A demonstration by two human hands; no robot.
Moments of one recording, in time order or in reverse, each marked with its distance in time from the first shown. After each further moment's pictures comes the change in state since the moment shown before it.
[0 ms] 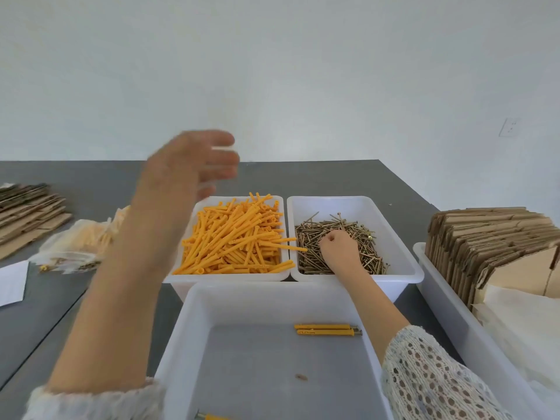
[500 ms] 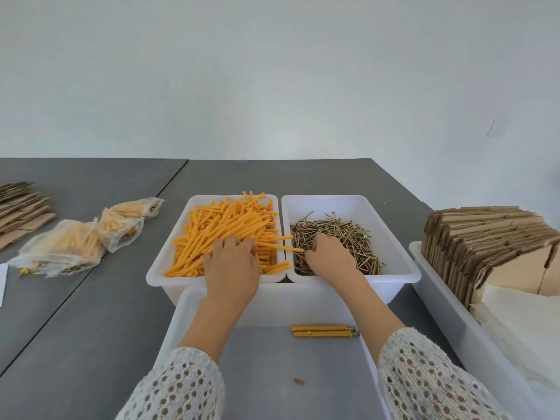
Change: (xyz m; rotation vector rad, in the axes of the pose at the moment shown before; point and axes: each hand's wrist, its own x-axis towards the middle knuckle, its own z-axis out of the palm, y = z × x) left_hand -0.021 -0.174 0.043 1.353 -0.088 -0.131; right_hand -0.008 -0.006 0.004 -0.460 -0.155 -0.088
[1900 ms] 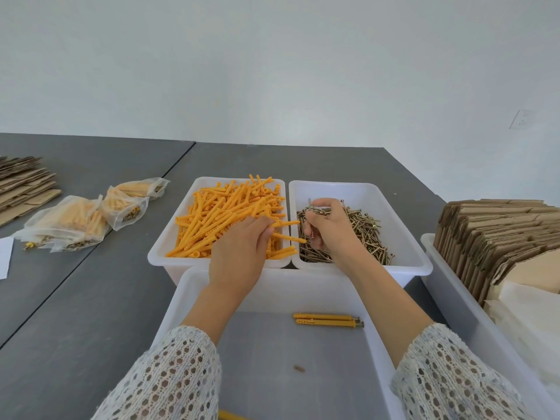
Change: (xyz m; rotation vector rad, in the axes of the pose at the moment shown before) left_hand -0.002 -0.007 0.012 -0.322 0.304 0.301; right_hand -0.006 -0.014 -0.014 1.101 -0.112 -0.119
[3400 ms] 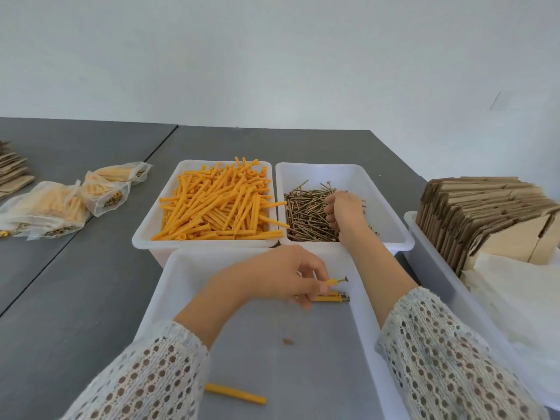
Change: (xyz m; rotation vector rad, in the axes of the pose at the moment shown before) left_hand -0.009 0.070 -0.014 -0.589 -1.102 -0.033; right_hand 0.016 0.008 -0.032 -0.047 0.452 0.260
